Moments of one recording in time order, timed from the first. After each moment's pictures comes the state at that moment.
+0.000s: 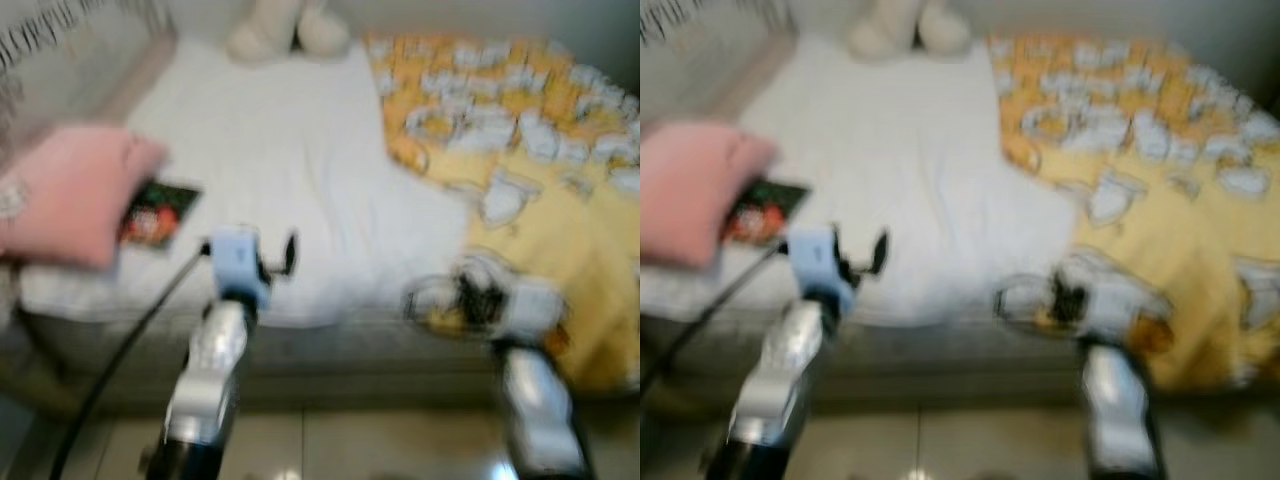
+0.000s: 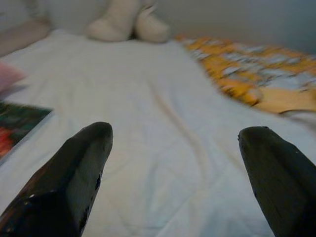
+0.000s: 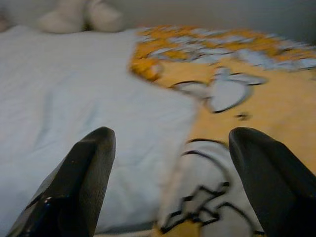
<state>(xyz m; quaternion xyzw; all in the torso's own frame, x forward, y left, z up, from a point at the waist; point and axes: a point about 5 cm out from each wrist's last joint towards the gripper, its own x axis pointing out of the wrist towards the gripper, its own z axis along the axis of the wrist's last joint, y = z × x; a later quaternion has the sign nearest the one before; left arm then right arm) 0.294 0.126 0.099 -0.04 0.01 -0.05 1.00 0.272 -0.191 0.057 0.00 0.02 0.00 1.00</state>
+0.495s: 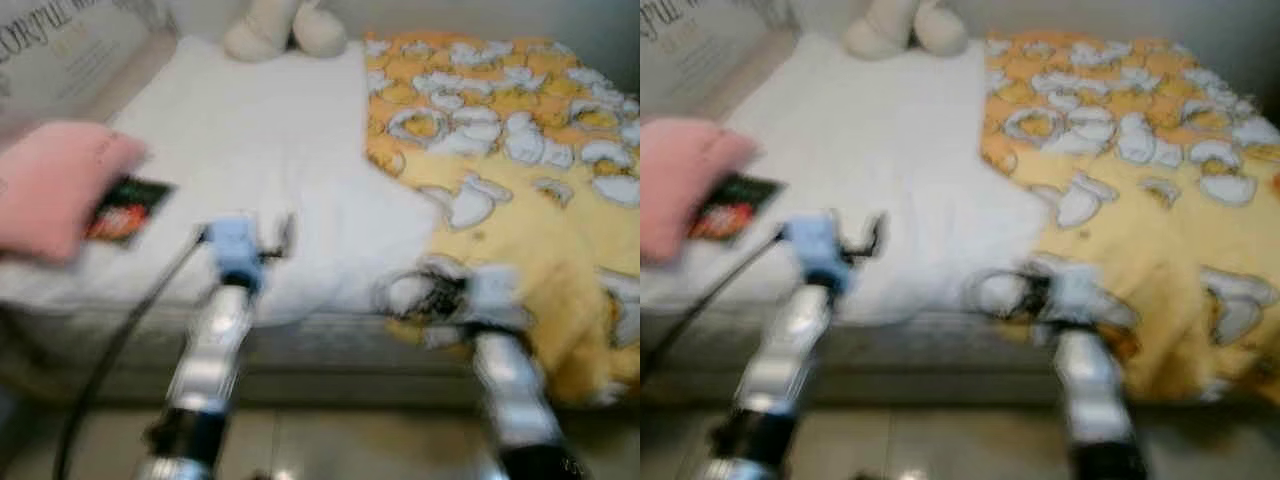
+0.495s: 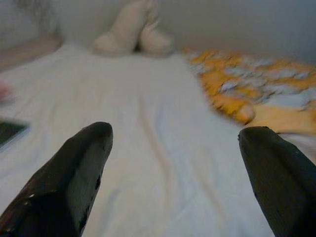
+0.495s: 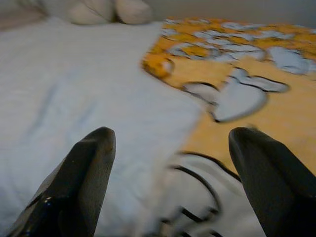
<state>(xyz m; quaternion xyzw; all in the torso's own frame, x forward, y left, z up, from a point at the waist) 0.308 0.132 0.104 -0.03 -0.01 -0.03 1.00 0.284 -0.169 0.057 -0.01 0.03 0.04 1.00</state>
